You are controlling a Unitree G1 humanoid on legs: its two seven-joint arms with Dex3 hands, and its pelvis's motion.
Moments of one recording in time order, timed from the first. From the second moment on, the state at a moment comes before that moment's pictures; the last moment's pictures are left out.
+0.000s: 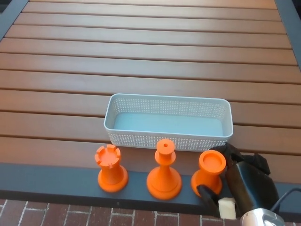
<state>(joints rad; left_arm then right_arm) 0.61 0.02 0.06 0.70 -0.03 -0.72 0.04 0.06 -0.09 0.35 -0.16 -0.85 0.44 -0.07</state>
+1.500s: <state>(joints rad) 0.54 -0.03 0.14 0.93 -0.17 -0.91 -0.14 0.08 0.00 0.33 -0.05 -0.66 0.23 -0.29</state>
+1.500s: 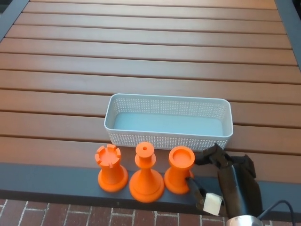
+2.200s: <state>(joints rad) 0.54 -0.02 0.14 0.93 -0.17 -0.91 -0.15 0.03 -0.09 0.39 -0.12 -0.68 0.36 -0.11</state>
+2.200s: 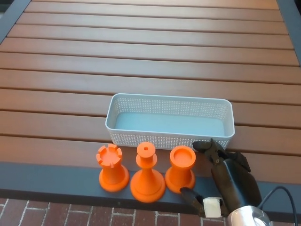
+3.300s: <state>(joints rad) 0.53 -0.02 0.14 0.93 -0.17 -0.90 -0.16 -0.03 -0.01 0.35 0.01 -0.58 0.24 -0.19</state>
